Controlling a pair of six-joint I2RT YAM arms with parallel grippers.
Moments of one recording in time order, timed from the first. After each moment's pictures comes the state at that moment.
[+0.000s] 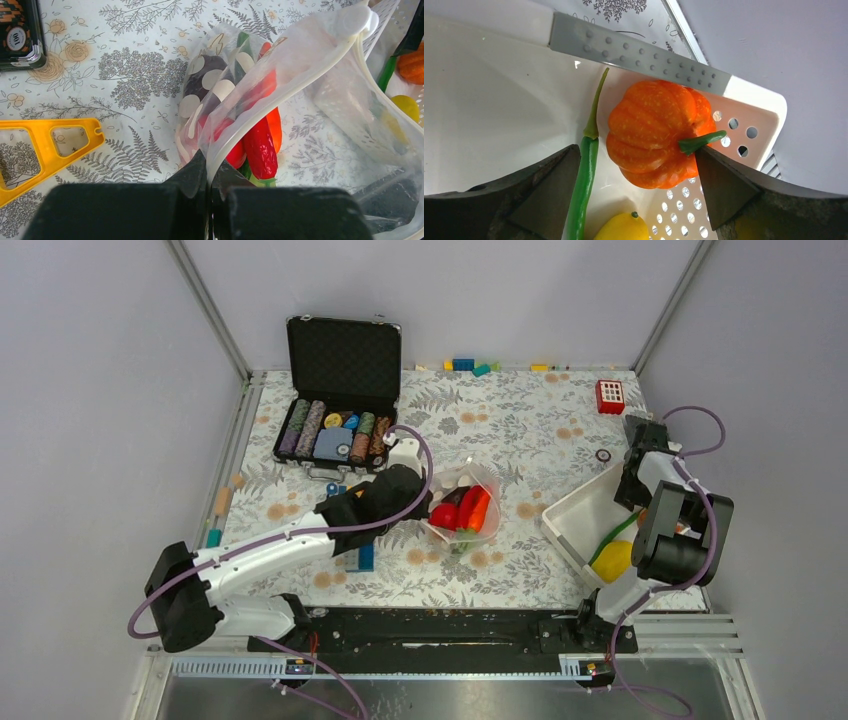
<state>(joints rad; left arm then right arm) -0.97 1.24 0.93 -0.27 -0.37 -0.62 -0.34 1.64 0.99 -0.58 0.54 0.13</state>
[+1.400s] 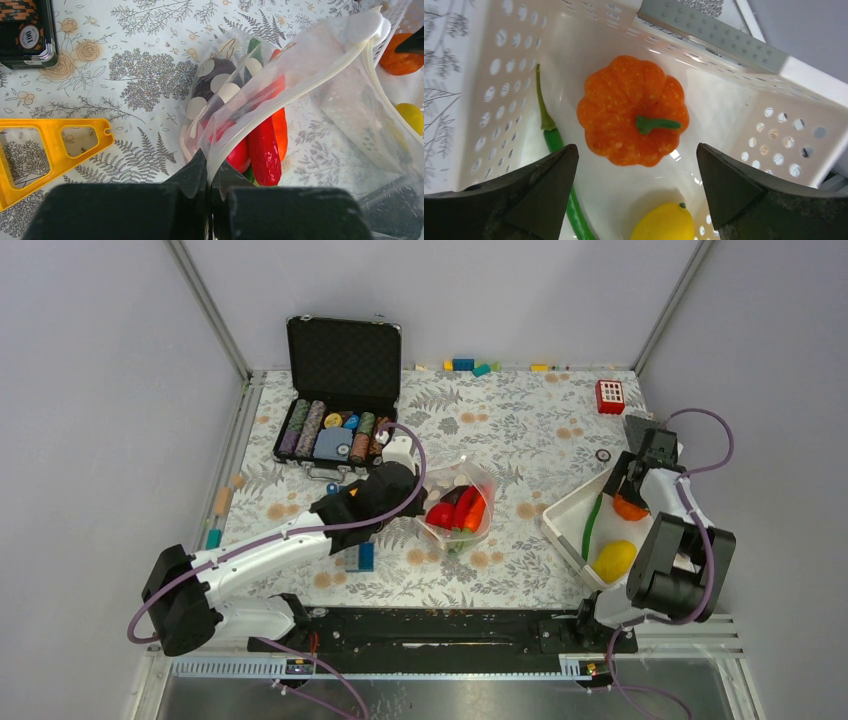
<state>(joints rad) -0.93 1.22 0.90 -0.26 -0.35 -0.62 -0.35 1.41 0.88 -0.48 0.25 0.16</state>
